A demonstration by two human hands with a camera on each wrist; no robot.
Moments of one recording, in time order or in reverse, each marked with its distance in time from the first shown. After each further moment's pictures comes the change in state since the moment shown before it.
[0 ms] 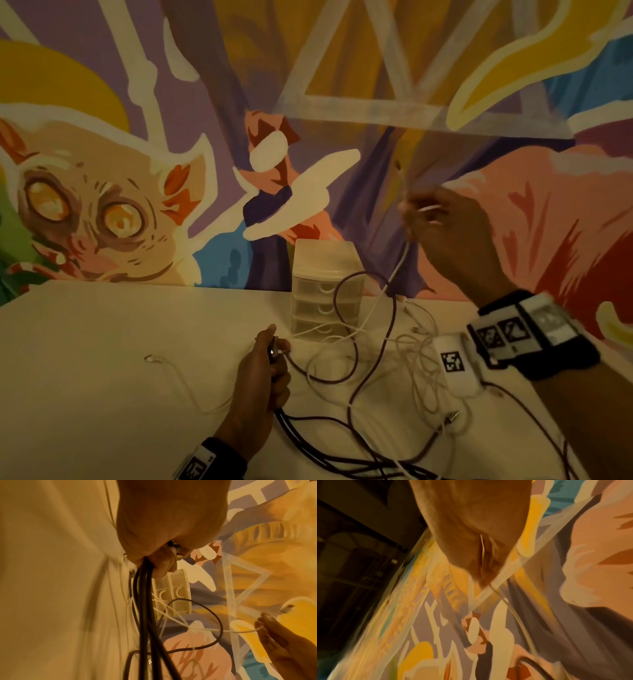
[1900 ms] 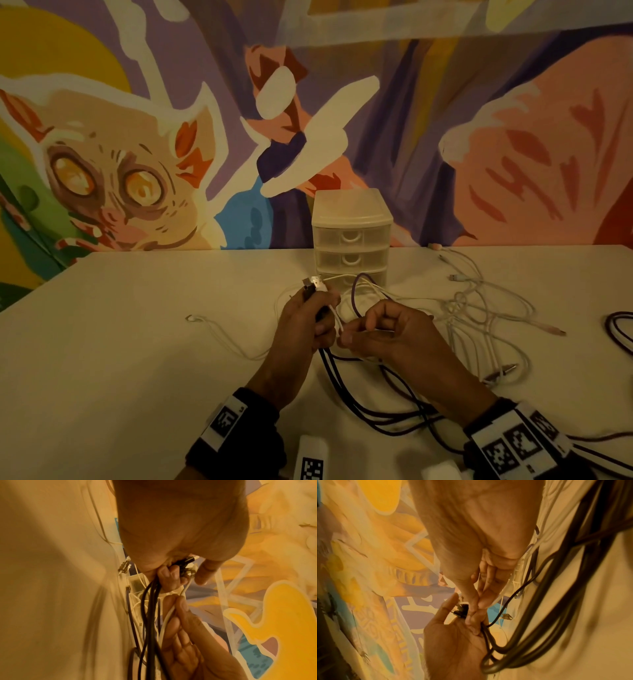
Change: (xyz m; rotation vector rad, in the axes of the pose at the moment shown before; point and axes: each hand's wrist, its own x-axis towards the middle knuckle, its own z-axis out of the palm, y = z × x) left_hand -0.005 -0.010 0.013 0.154 -0.216 0.181; right_hand -0.191 0.052 0.082 0.675 -0.522 0.590
